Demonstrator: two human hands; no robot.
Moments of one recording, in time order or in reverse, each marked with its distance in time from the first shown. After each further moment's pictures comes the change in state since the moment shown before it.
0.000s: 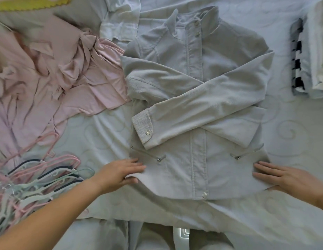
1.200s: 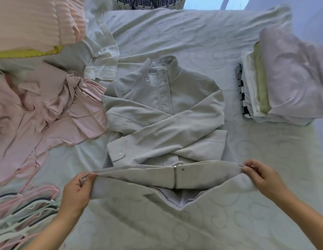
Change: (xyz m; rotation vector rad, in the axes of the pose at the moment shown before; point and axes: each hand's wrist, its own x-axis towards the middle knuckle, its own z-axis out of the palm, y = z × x) left_hand -0.009 0.081 -0.059 -0.659 0.937 -0.576; right_hand -0.031 -0.050 -0.095 0.797 0.868 0.369
